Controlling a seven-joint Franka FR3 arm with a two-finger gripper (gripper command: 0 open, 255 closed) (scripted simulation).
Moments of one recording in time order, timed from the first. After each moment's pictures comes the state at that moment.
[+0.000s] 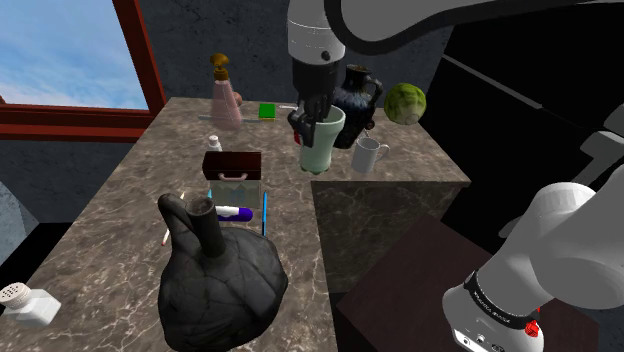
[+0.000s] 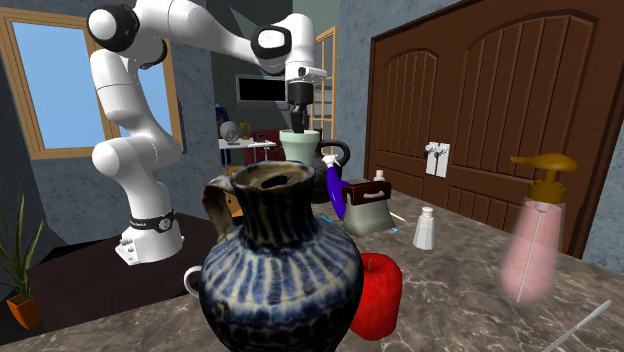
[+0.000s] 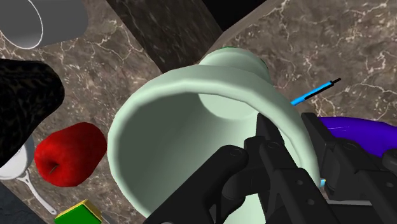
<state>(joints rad) 0.18 -0.23 0.28 -2.07 -0.09 1.83 0.19</state>
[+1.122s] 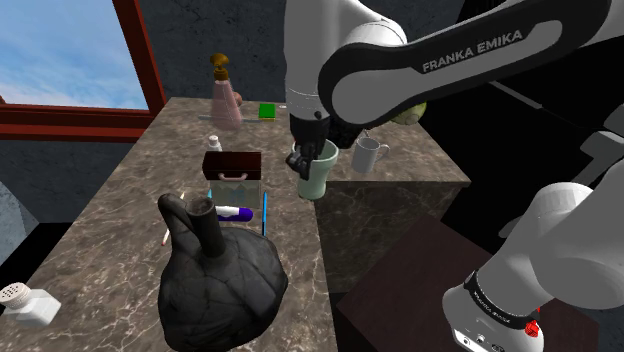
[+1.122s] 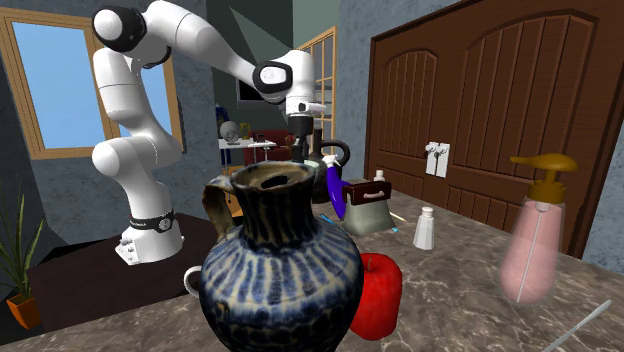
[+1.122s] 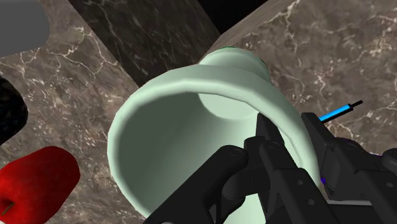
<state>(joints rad) 0.18 -0.18 0.29 -2.25 -0.11 2.06 0.23</state>
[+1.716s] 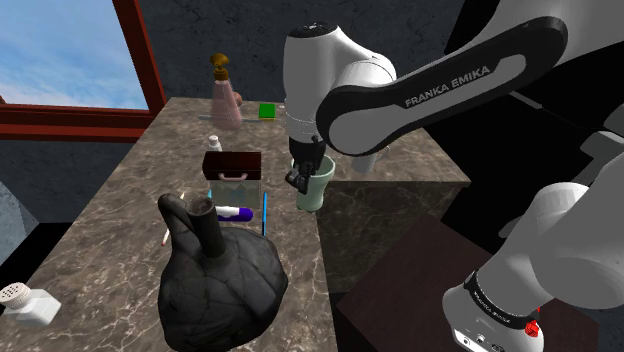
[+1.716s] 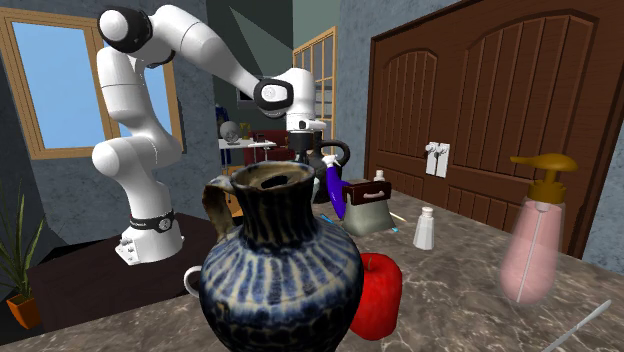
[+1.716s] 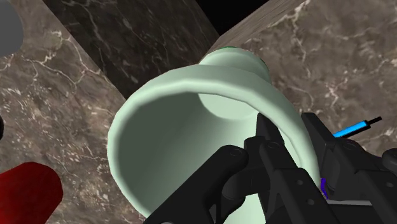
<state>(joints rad) 0.18 -0.13 0.29 -2.32 -0.13 2.18 0.26</state>
